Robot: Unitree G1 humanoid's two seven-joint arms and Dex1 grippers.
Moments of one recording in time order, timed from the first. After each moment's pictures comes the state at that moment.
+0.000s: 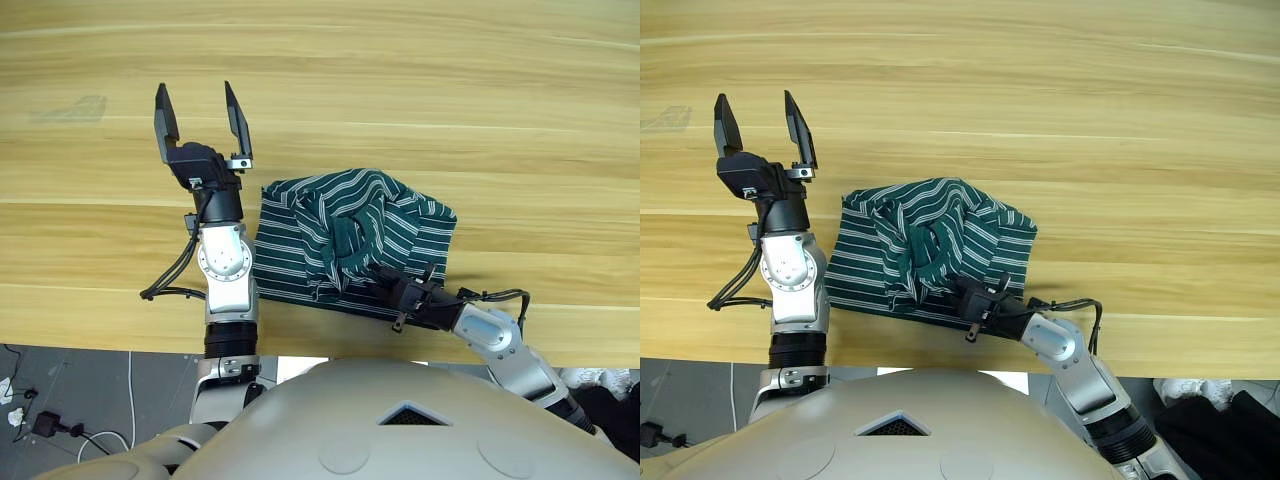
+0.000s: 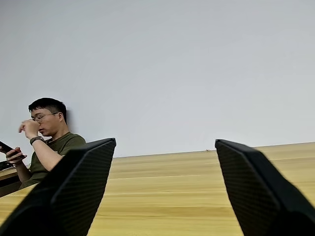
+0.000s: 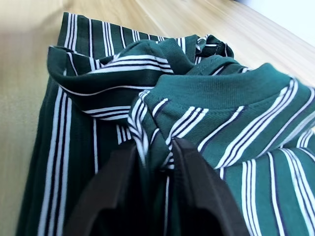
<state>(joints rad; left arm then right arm) 0.04 0.03 0.08 0.10 0.12 -0.57 0.11 0.39 -0.49 0.49 -0.32 -0.18 -0.09 0.55</state>
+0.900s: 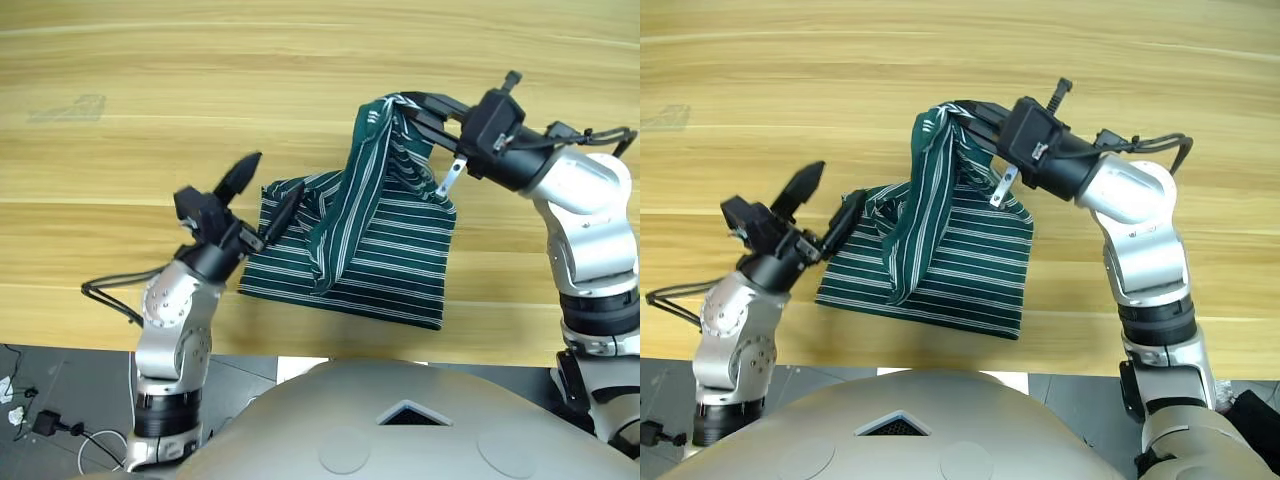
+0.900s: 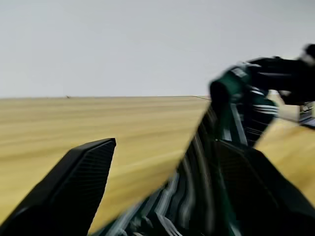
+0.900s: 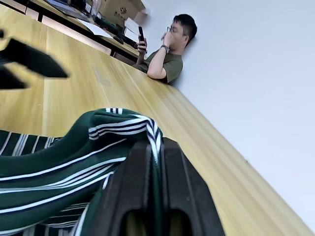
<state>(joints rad) 0.45 0.34 -0.02 -0.46 -0.55 0.02 -0.61 -0.25 -0.51 0.20 -0.32 0.11 0.08 0.70</state>
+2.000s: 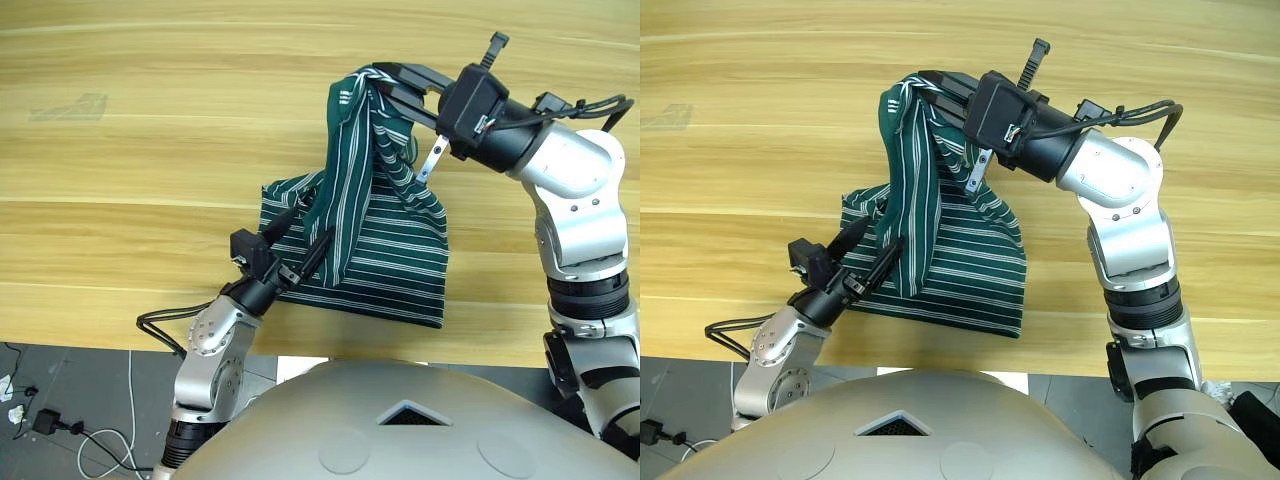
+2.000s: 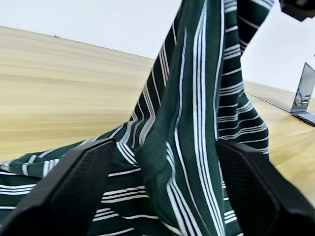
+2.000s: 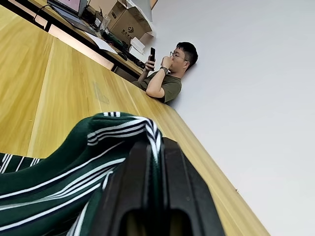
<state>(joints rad) 0.55 0.25 -0.16 -0.42 -0.43 0.04 -0.51 -0.32 -0.45 0.24 -0.35 0.06 0.07 0.71</state>
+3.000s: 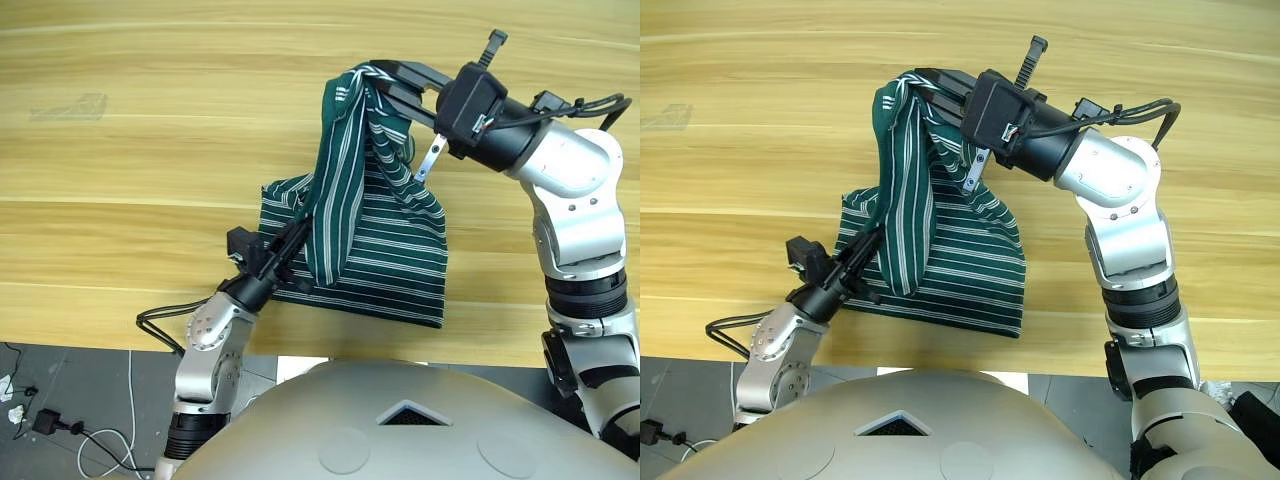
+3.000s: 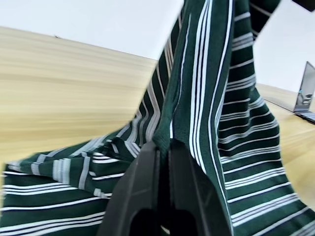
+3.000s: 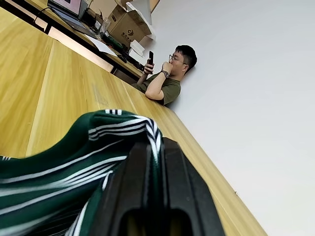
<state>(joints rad) 0.51 0.25 -0.09 -0.36 -0.43 0.01 -0.55 -0.33 -0.45 0.24 -0.33 0.05 0.05 0.70</state>
